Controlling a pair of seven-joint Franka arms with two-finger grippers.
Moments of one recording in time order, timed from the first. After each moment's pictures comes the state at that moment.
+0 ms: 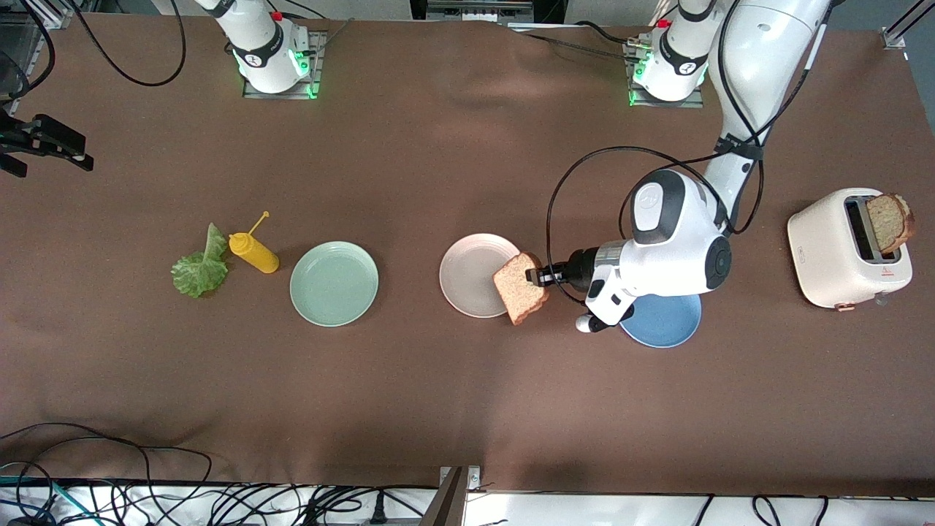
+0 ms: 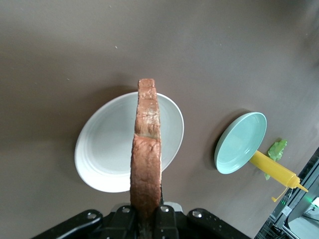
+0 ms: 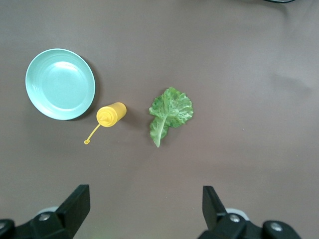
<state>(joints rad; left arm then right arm) -0.20 0.61 -0.22 -1.55 -0.71 2.10 -0.33 0.01 -0.02 -0.11 -1.64 -0.01 1.59 -0.23</state>
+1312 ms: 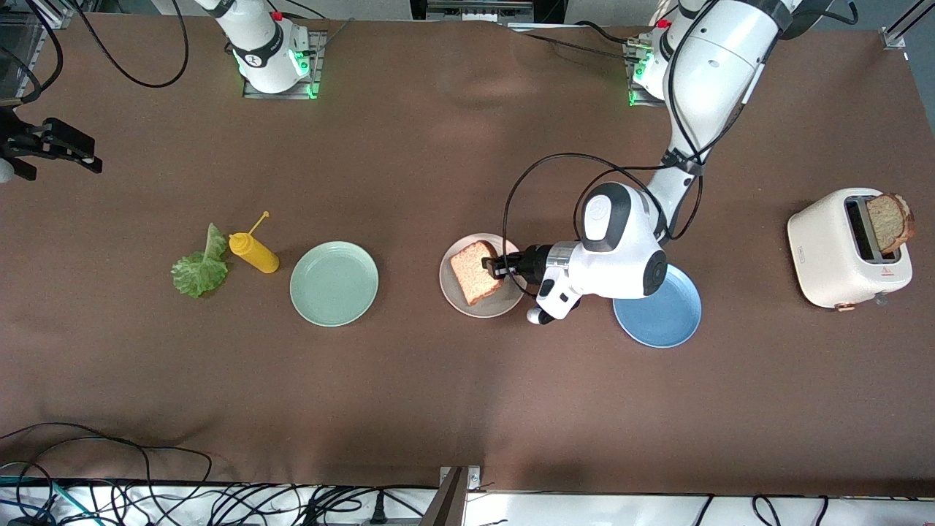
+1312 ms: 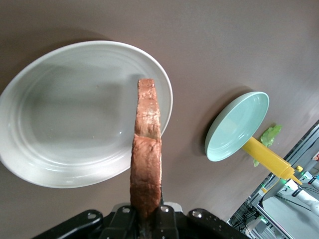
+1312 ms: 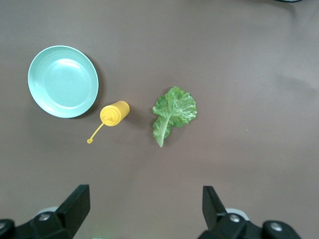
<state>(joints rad) -0.30 0.74 -0.22 -1.50 -0.85 2.12 -0.33 0.02 -0.01 -0.10 -1.64 -0.01 1.58 -0.23</state>
